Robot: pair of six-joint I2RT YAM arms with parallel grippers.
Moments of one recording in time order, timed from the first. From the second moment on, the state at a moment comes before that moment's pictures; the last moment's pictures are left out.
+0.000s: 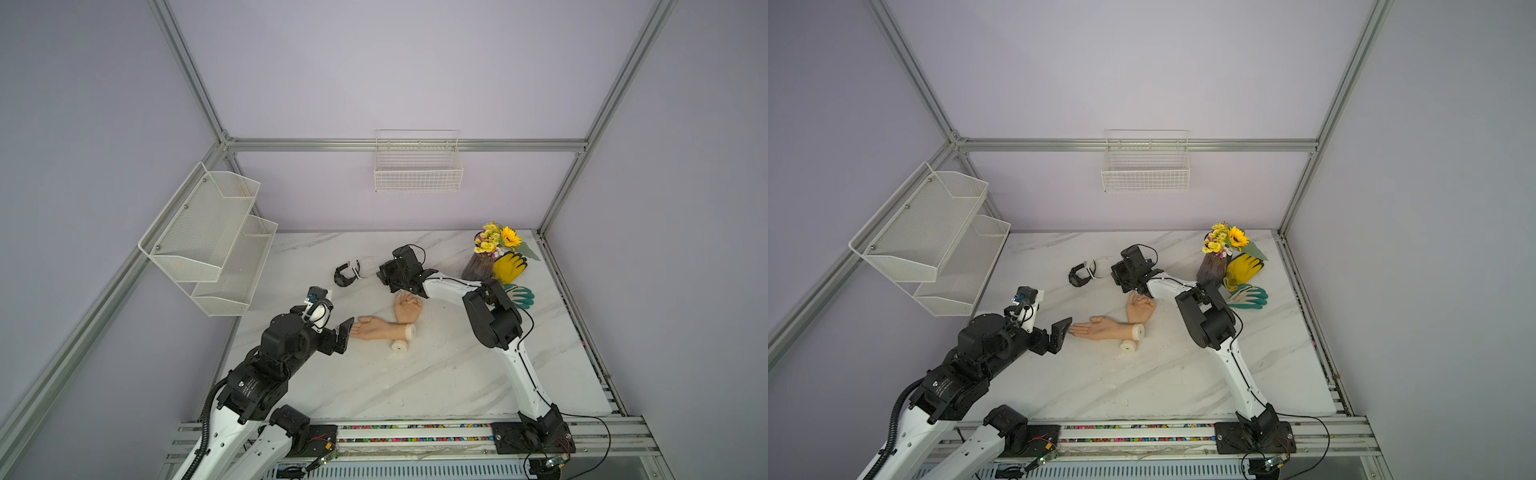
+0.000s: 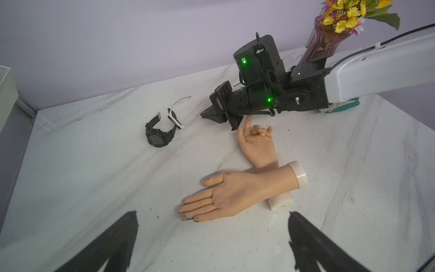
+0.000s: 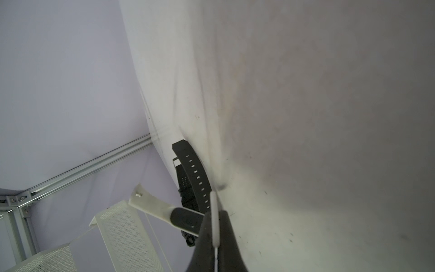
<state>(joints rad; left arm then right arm) -0.46 0.58 0.78 -0.63 -0.07 -0.05 0.61 2.40 1.77 0.03 -0.19 1.68</state>
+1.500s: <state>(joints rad) -0.46 0.40 0.50 -0.34 -0.33 -0.30 0.82 0.70 0.54 0.59 0.60 0.40</state>
